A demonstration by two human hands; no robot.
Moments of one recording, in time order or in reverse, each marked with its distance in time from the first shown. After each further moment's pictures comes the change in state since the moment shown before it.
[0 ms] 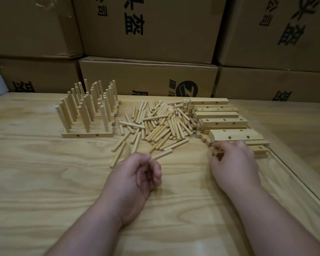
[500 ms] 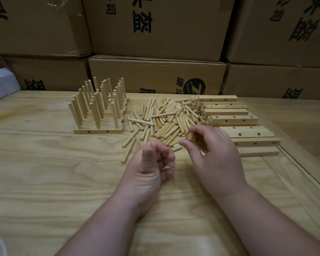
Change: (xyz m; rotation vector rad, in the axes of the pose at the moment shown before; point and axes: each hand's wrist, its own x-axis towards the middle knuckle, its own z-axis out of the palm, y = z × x) left_hand 0.001 -0.002 0.005 0.083 0.000 0.151; right_hand -0.028 -0.048 0.012 0.364 0.326 -0.658
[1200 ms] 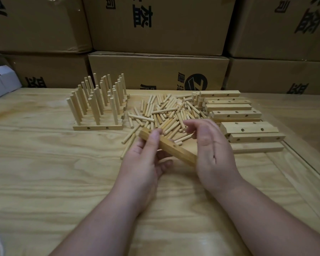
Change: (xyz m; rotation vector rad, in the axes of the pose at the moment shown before) left_hand 0.008 -0.008 -0.004 -0.063 0.167 -0.009; right_hand -0.002 0.002 0.010 0.455 -0.068 0.141
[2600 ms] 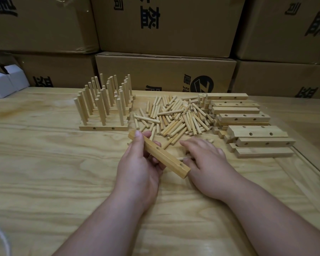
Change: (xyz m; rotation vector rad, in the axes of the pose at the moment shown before) left_hand 0.011 0.006 -0.006 -0.196 0.247 -0.062; right_hand 0.000 0.030 0.007 -0.572 -0.570 0.170
